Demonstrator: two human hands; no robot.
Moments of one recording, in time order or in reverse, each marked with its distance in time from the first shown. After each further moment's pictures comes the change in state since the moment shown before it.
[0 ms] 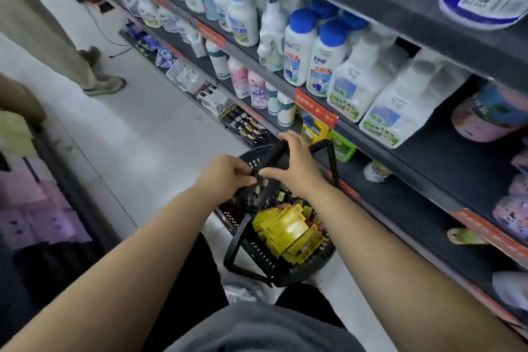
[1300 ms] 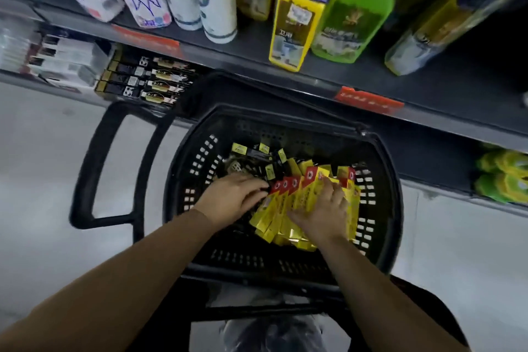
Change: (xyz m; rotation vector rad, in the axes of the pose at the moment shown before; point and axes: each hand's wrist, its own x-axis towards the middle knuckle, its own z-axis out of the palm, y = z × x) left_hand 0.247 -0.226 0.219 0.258 -0.290 1.019; right_hand -0.001 0.282 0.276 -0.161 0.331 1.026
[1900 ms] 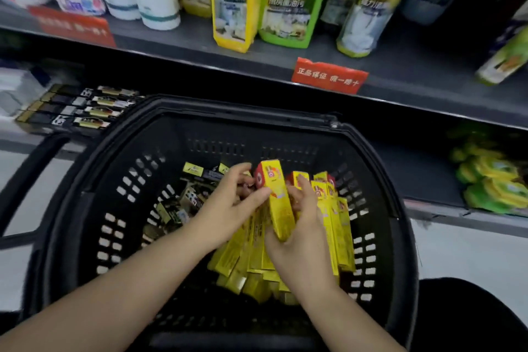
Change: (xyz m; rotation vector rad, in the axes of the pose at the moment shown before) left_hand 0.034 0.003 0.124 -0.658 0.202 -0.224; right_hand -0.001 0.044 0.061 0.445 0.370 -0.480
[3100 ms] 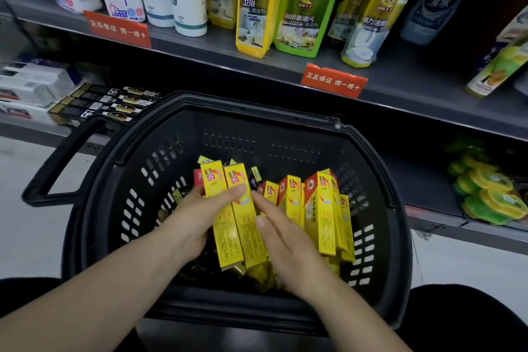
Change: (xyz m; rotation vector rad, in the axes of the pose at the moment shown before) left_hand -0.056 -0.002 -0.020 -0.557 0.235 -0.515; right_hand -0.037 -0.021 -0.005 0.117 -0.444 -0.089
